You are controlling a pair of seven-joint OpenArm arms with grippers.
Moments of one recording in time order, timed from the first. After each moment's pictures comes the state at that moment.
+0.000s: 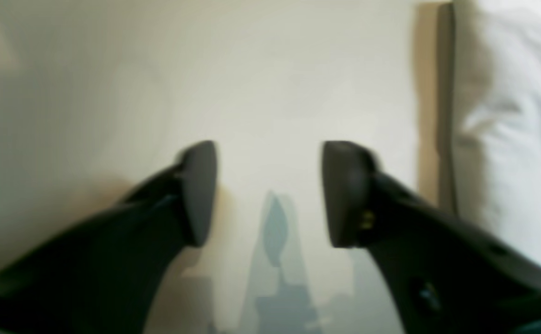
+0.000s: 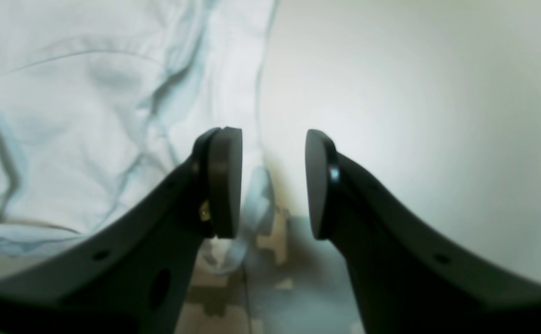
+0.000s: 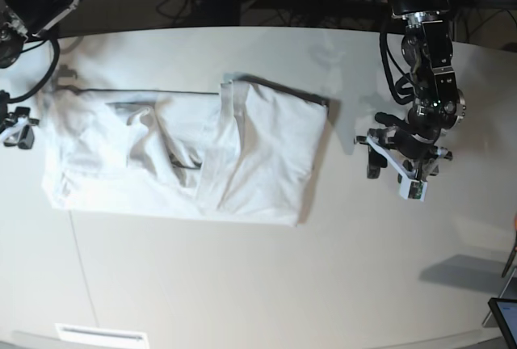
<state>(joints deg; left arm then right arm) 2.5 -14.8 -14.4 98.3 -13.4 -21.9 48.2 4.2 11.0 50.6 92.9 24.3 40.6 -73.5</state>
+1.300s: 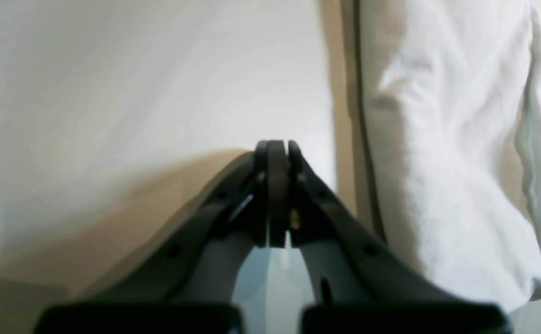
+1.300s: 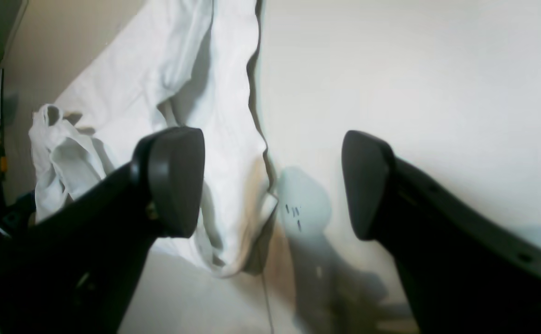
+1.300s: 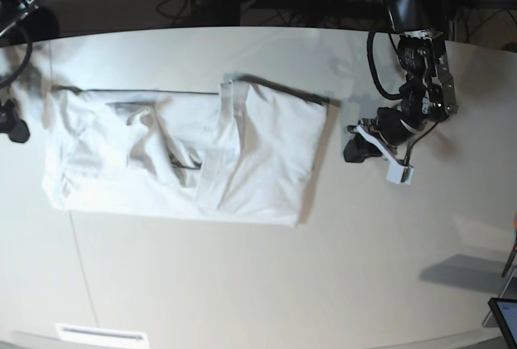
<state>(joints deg) -1.4 -14.6 -16.8 75.5 -36.0 -33.8 47.1 4.9 23.7 56.6 62.1 52.7 40.3 -76.8</state>
